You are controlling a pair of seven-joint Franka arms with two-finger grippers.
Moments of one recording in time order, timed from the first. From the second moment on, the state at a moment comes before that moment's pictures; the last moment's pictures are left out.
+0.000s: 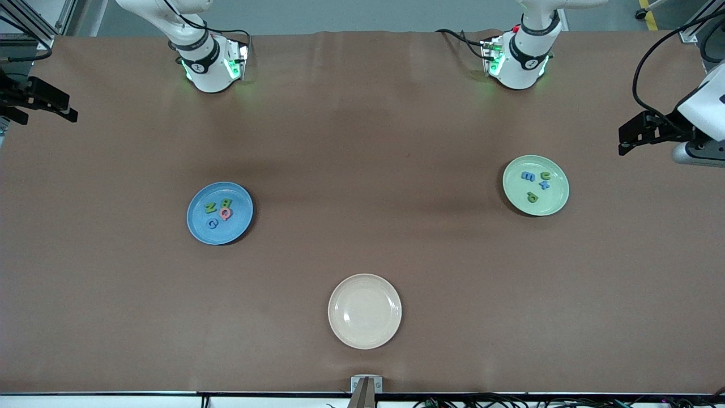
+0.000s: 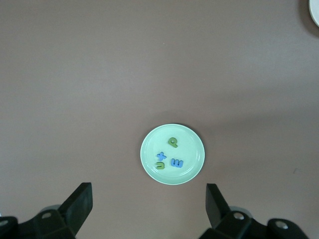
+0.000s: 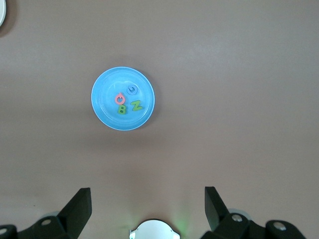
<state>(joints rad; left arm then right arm) -0.05 0.02 -0.02 -1.53 0.05 1.54 0.10 -0.02 -0.10 -0.06 -1.60 0.03 1.40 -0.10</state>
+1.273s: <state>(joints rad) -0.05 -0.06 -0.01 -1.58 0.02 1.56 0.10 -0.02 -0.10 -0.06 -1.60 0.03 1.42 -0.10</state>
